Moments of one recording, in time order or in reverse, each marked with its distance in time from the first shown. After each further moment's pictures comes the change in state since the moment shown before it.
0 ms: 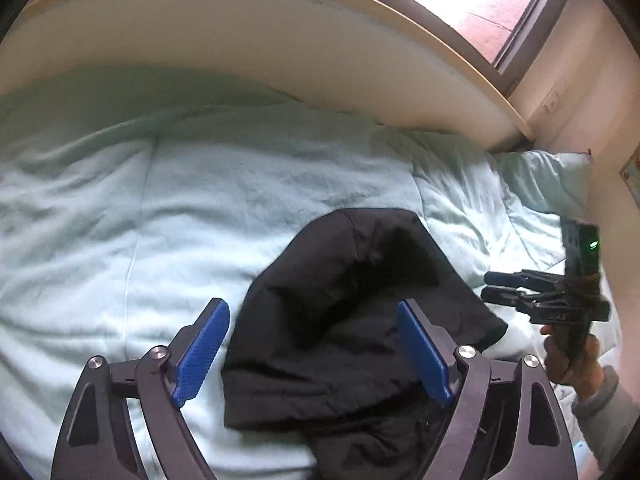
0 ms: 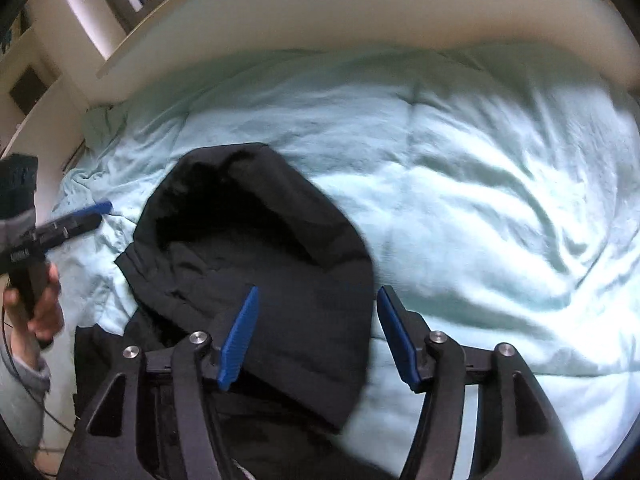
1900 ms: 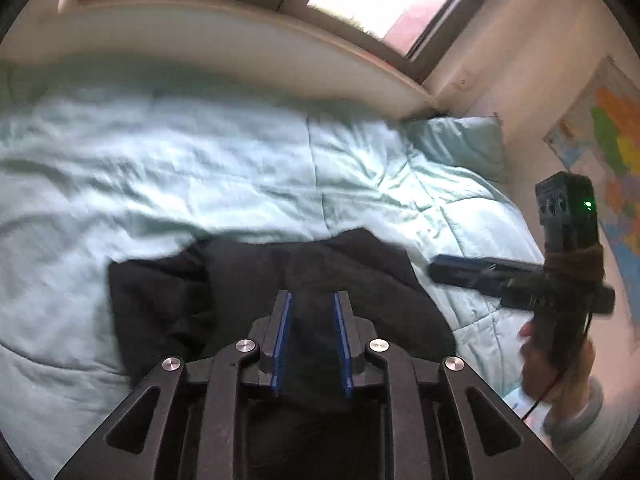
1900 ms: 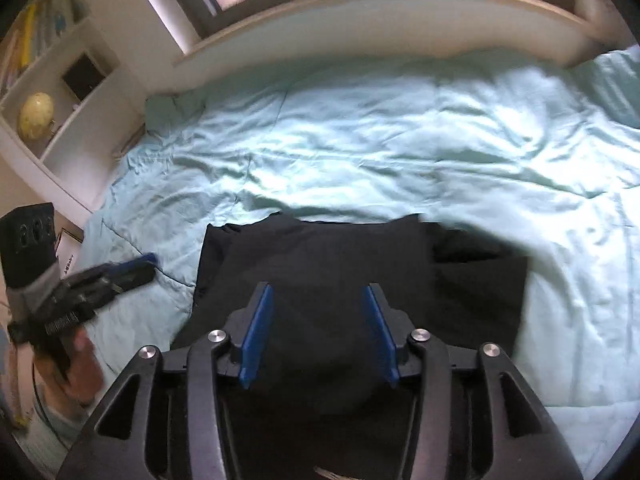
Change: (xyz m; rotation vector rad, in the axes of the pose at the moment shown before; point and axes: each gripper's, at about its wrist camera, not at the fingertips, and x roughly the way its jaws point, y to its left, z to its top) left arm -0.192 -0.133 -0.218 -0.055 0.002 -0.087; right arm -0.174 0.178 -0.172 0.035 0.000 0.046
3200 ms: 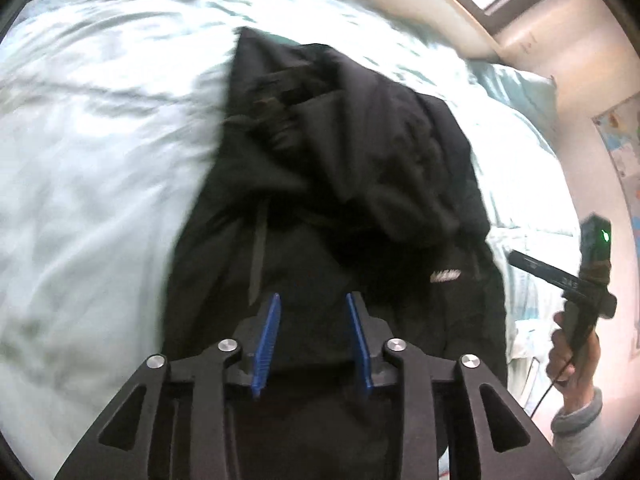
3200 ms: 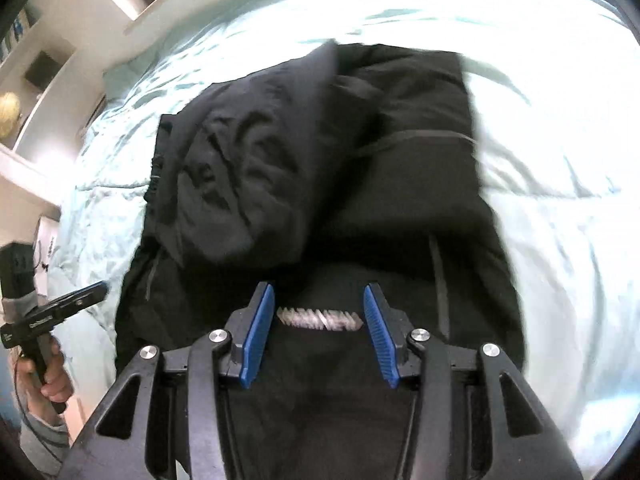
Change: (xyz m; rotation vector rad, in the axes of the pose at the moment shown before) left arm -0.096 0.028 -0.227 -0.219 0.199 0.173; right arm -0.060 -0.052 -0.231 0.217 0.089 -0.109
